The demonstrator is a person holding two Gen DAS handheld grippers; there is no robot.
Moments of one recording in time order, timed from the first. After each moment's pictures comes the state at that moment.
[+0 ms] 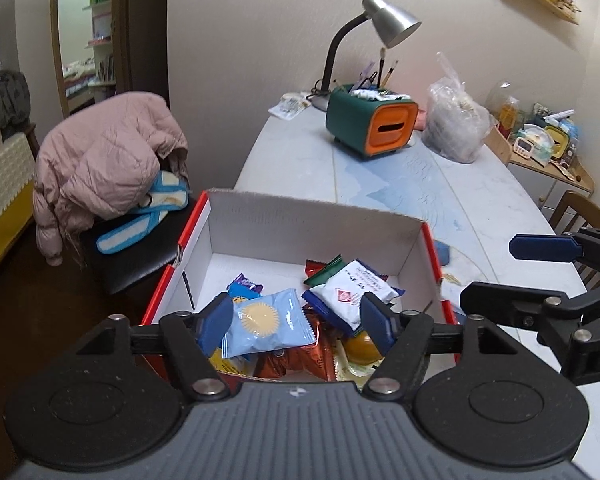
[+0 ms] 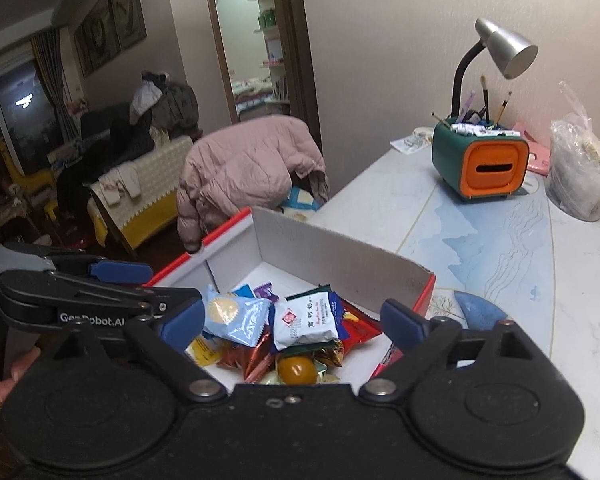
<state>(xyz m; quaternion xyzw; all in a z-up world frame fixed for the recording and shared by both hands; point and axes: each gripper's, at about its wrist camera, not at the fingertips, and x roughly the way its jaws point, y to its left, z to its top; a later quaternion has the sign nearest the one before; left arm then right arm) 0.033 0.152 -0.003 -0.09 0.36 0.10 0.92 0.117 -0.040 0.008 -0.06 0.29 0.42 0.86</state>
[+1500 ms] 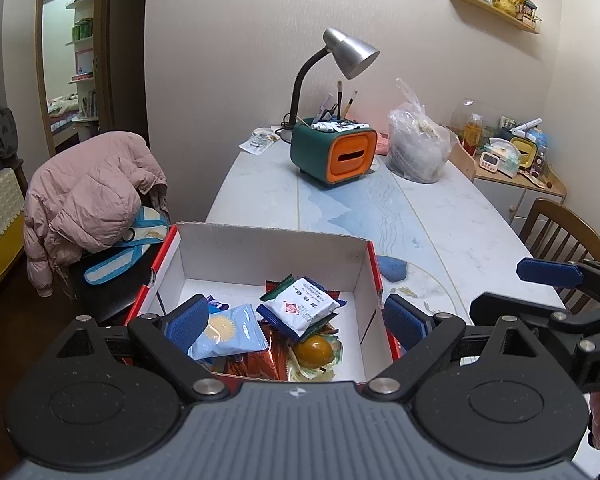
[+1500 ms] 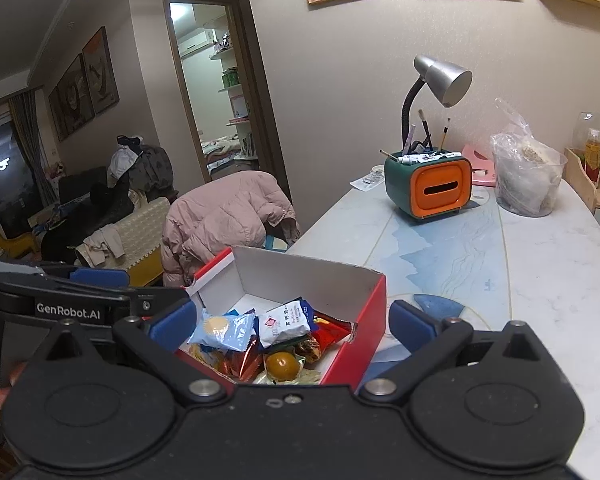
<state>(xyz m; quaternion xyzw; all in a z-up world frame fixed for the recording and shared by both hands) 0.003 0.109 0.026 -0.07 0.31 0.07 0.94 0.070 -0.104 0.012 0.02 0.23 0.37 0.90</state>
